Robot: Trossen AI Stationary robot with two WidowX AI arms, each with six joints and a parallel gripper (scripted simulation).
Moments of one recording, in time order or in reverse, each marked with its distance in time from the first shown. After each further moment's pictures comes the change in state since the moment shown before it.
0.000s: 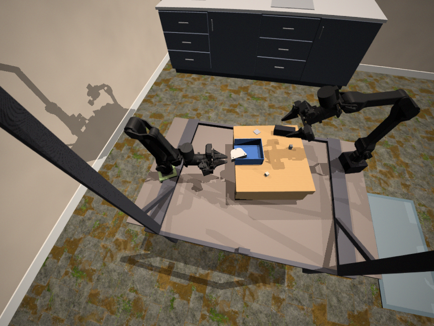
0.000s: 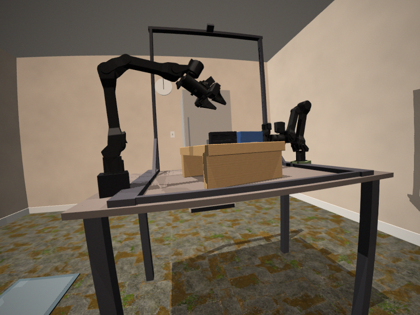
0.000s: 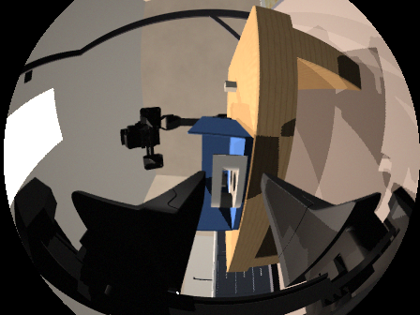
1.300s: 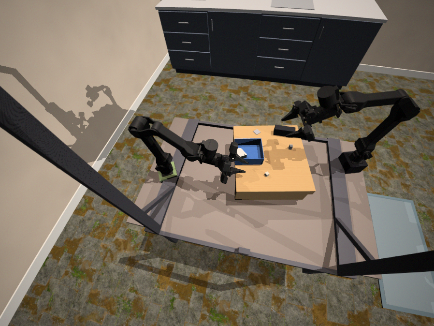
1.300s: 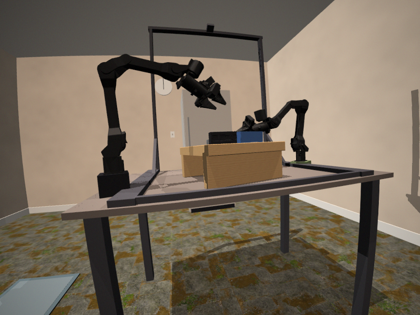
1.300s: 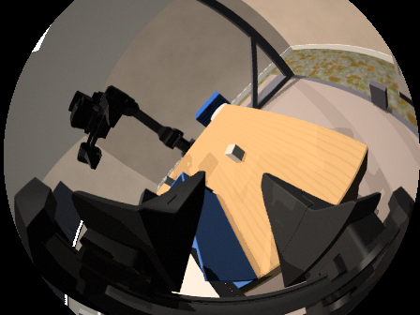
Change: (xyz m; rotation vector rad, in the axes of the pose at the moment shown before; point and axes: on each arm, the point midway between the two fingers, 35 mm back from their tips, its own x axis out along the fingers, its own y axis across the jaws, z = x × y) left arm 0.089 0.044 0.063 -0.663 -0.083 -0.278; right arm 0.000 0.000 0.000 0.000 0.000 0.000
